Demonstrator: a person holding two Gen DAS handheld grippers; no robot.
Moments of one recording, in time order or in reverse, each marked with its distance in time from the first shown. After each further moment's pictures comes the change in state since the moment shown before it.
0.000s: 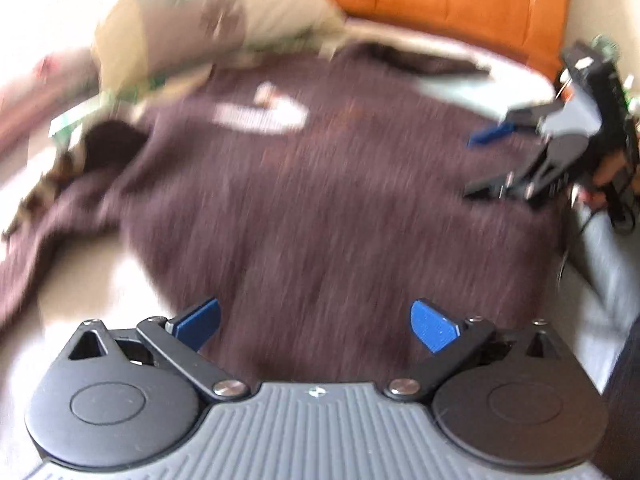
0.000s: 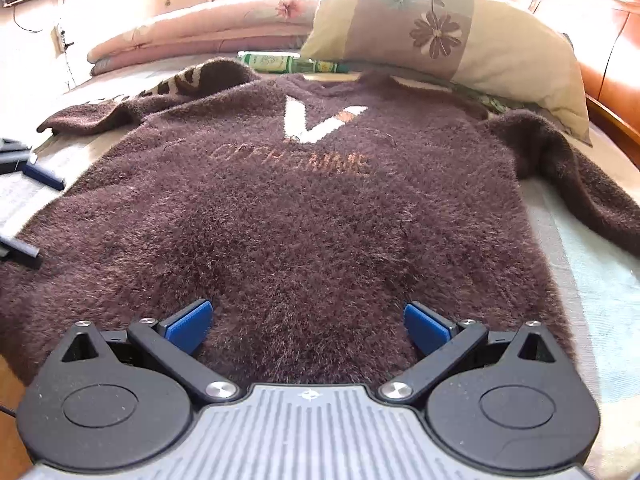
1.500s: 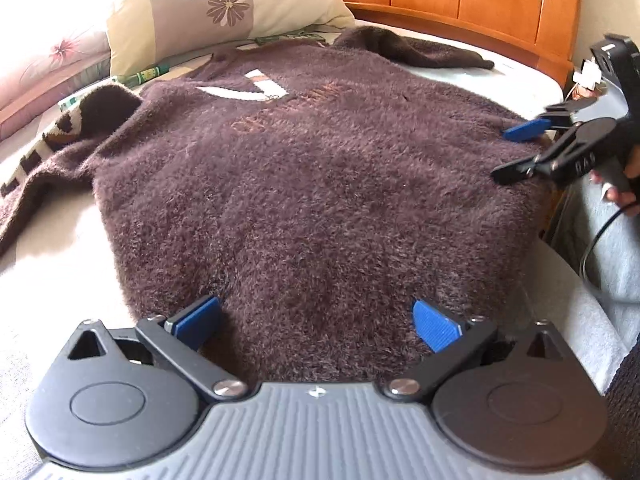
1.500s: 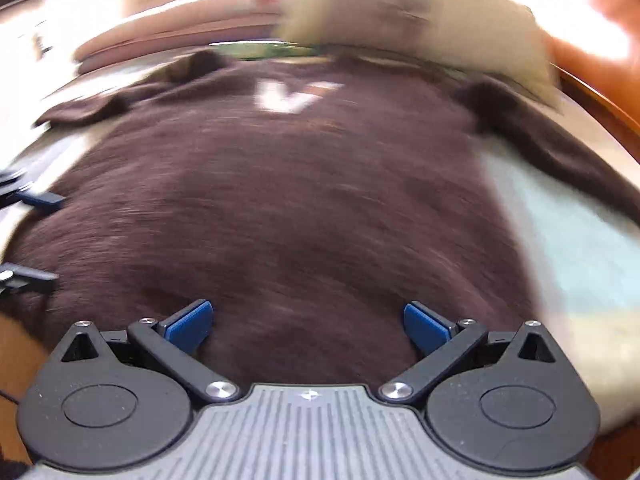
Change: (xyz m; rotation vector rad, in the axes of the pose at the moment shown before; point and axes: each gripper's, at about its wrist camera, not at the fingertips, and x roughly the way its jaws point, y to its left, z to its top) left arm 0.012 -0.046 -0.042 -0.079 0.023 0.069; right arm -0.039 -0.017 -0.042 0.079 0.030 -0.072
